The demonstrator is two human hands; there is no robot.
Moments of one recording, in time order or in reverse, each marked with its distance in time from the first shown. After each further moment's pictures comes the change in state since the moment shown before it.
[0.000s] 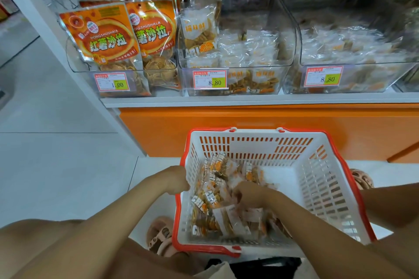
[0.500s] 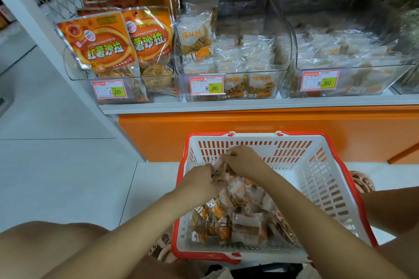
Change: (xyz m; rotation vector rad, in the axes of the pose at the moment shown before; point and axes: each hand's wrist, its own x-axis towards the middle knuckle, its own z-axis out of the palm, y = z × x) left_hand -0.029 0.060 0.009 -0.267 0.273 0.226; right_hand -0.038 -0.064 -0.072 0.310 0.506 -0.006
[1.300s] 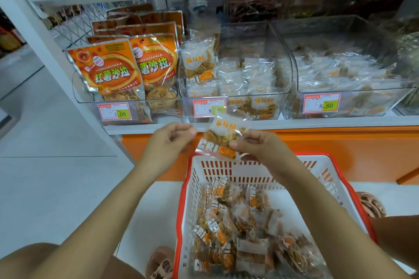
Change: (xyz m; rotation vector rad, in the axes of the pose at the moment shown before) left_hand -0.007 0.003 -0.116 -0.663 0.509 0.171; right_hand -0.031 -0.036 -0.079 0.760 0.016 -0.230
